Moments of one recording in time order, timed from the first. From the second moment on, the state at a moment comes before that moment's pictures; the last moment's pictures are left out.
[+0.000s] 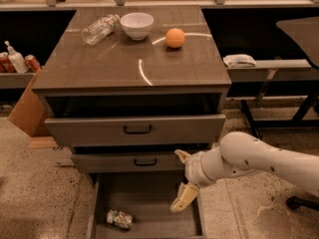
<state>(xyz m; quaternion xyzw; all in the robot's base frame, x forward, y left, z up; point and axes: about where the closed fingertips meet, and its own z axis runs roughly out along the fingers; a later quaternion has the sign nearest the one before) 0.454 -0.054 0.575 -0.62 0.70 0.22 0.28</state>
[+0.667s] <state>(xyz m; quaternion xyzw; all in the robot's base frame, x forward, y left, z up) 0.455 -0.004 0.477 -0.63 0.68 0.24 0.28</state>
